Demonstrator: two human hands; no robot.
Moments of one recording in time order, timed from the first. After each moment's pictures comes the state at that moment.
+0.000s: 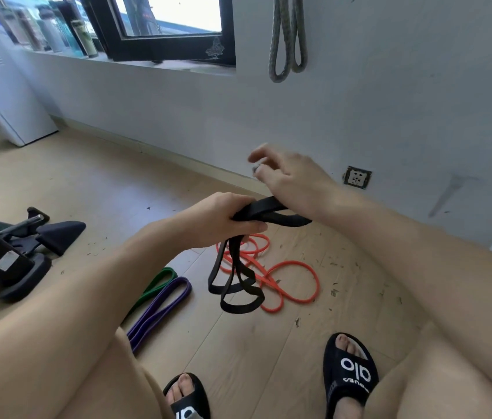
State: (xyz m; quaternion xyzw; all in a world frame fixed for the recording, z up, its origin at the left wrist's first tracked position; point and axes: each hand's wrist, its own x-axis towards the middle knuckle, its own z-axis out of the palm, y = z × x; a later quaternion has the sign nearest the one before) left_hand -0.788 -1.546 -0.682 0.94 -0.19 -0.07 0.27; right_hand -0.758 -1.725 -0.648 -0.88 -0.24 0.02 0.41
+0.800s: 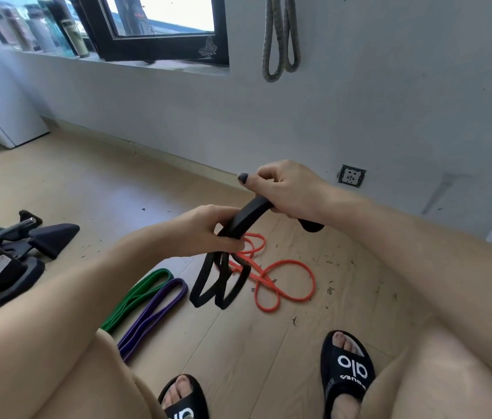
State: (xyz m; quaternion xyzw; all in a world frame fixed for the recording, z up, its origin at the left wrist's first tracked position) left_hand -0.791 -1.521 -0.699 0.91 -0.20 -0.15 0.33; right_hand -0.755 -1.730 -0.654 -0.88 -0.25 0.07 0.39
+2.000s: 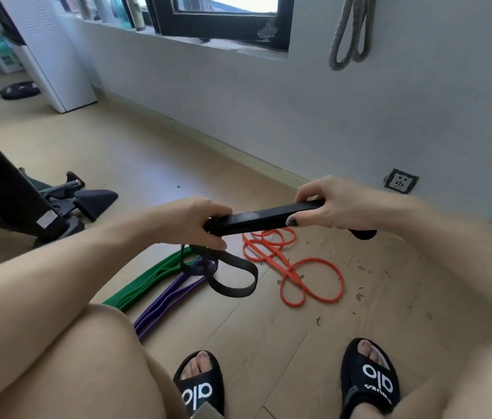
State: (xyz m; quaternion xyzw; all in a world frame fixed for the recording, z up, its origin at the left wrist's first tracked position) left_hand -0.816 -1.427 -0.719 0.97 -0.15 -0.12 0.17; right_hand -0.749 -1.714 -0.673 -0.90 -0.31 0.18 0.25
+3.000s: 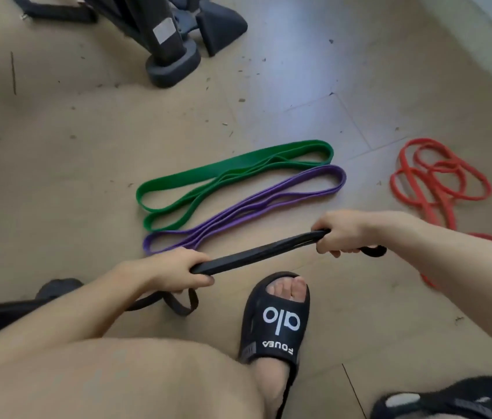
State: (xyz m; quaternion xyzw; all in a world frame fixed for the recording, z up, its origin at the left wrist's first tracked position) left_hand -1.047 -1.278 -0.995 0.81 0.24 -0.38 0.37; right_hand -0.761 -1.468 -0.976 -0.73 -0.43 0.53 -0.05
